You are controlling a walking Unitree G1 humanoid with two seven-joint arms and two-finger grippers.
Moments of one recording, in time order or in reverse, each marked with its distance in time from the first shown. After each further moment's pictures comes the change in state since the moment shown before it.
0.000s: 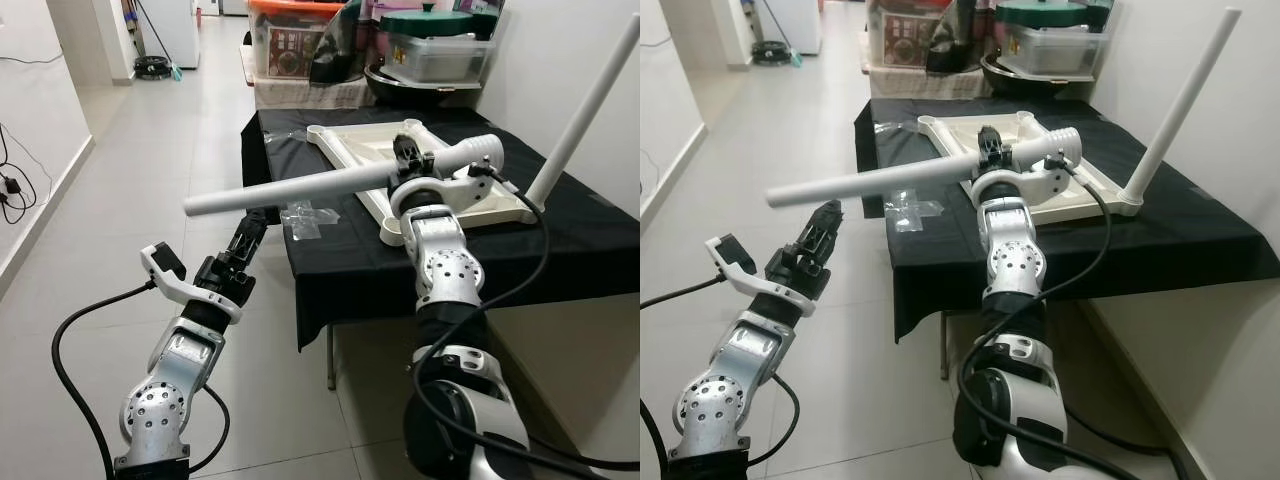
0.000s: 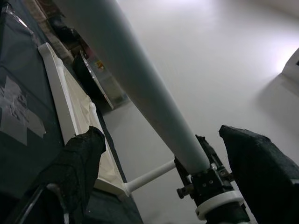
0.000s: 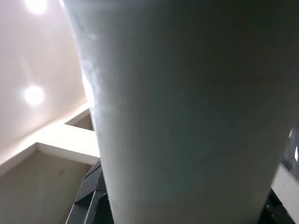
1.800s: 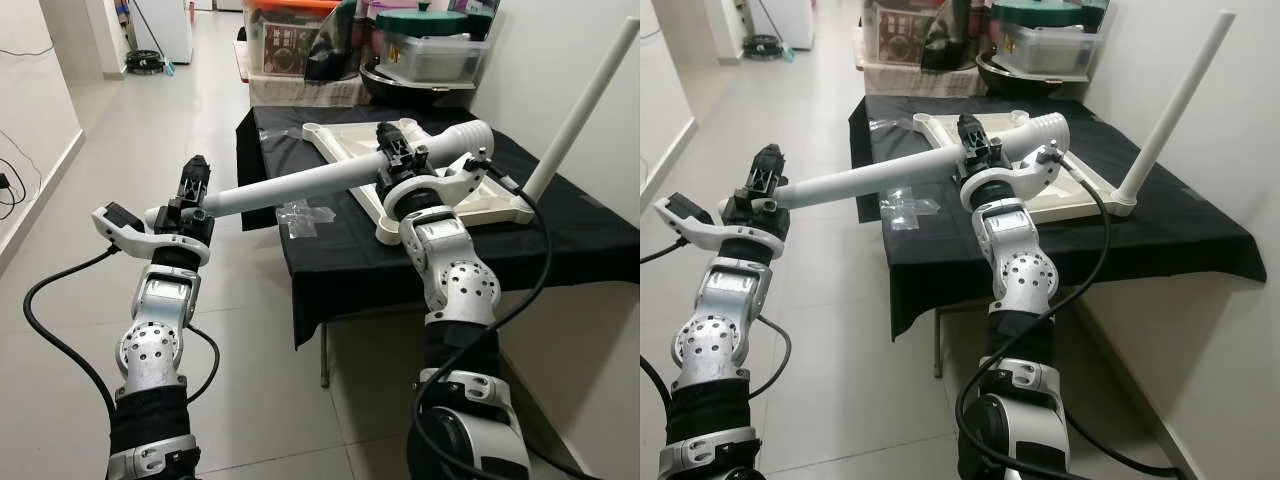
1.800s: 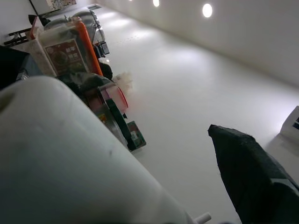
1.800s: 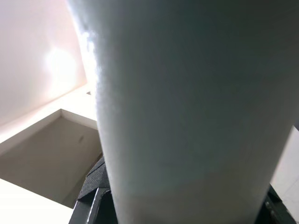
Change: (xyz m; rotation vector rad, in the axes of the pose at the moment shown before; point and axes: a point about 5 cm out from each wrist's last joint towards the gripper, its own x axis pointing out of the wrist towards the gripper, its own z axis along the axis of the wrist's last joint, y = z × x) left arm 0.040 -0.006 0.043 0.001 -0.218 -0.039; right arm -0.020 0.017 -0.011 -0.019 0.174 0.117
